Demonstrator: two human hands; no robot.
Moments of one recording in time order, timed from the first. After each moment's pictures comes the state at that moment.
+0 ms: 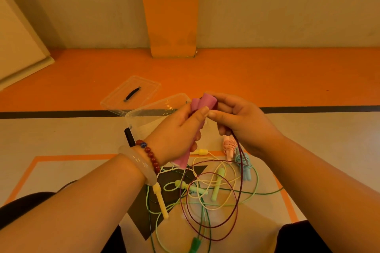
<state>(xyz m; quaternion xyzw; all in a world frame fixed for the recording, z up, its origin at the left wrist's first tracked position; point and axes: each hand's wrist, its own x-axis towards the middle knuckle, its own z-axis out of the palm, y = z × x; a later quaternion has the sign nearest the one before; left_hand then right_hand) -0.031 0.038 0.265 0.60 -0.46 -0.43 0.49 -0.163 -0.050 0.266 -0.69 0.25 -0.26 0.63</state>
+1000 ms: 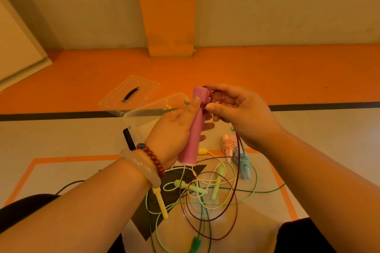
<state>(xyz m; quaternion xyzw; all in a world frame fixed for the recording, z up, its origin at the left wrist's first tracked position) -0.040 0.035 0.261 0.59 -0.35 -0.46 0.57 -0.161 -0.053 0.276 -0.67 0.25 -0.33 0.62</state>
